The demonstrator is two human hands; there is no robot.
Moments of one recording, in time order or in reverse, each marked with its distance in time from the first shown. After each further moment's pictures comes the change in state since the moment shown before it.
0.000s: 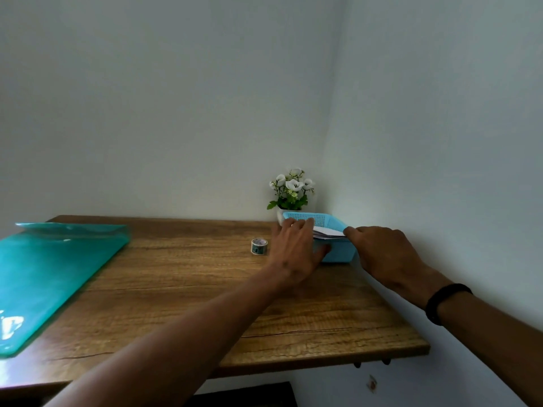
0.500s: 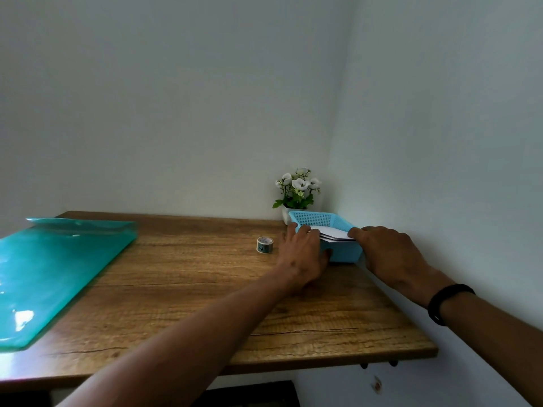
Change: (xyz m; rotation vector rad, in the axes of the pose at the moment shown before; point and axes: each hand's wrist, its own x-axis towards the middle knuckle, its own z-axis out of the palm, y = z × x) left_hand 0.005 -0.002 0.010 -0.045 -0.141 -0.063; right_hand 0.007 0.001 0.008 0.077 -0.006 0.022
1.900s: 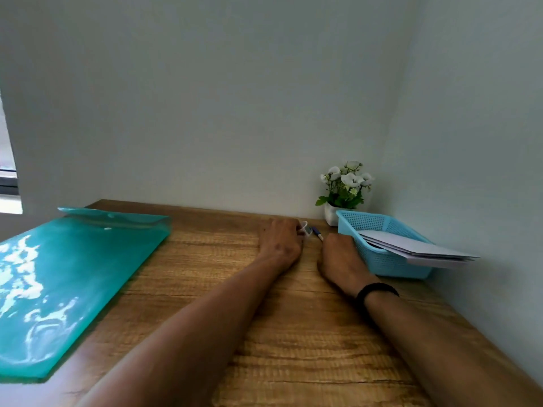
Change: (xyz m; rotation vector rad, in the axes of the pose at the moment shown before) left_hand 0.041 -0.151 -0.001 -0.070 0.156 -0.267; right_hand 0.109 -0.157 0.044 0.488 -0.176 0.186
